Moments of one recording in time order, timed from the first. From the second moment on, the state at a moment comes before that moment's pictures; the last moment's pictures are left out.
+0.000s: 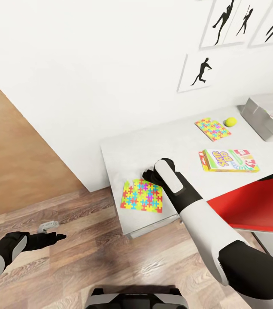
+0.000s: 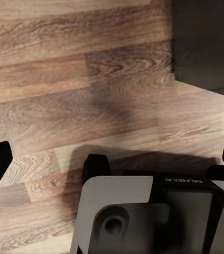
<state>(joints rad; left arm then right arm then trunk) -0.82 0.38 0.07 -0.22 0.09 0.44 -0.53 -1.10 0.17 0.38 -0.89 -1.16 0.70 -1.04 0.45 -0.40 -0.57</state>
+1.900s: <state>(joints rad) -0.82 0.38 0.07 -0.22 0.09 0.44 -0.53 -1.10 0.17 0.38 -0.89 -1.17 0.69 -1.03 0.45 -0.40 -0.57</state>
